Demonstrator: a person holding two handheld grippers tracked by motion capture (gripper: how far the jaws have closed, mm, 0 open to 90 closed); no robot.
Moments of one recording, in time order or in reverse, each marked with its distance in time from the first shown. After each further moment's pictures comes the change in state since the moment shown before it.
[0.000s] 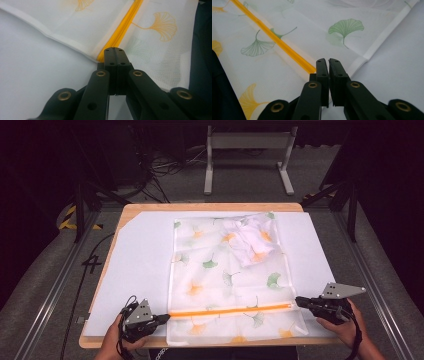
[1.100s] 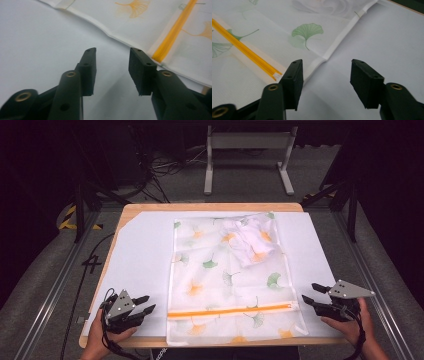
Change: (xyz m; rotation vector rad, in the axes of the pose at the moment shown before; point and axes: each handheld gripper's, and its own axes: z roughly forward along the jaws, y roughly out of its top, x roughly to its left) left arm 0.030 -0.009 -0.028 -0.072 0.221 -0.042; right arm -0.010 -0.006 -0.010 -0.035 -0.243 -0.045
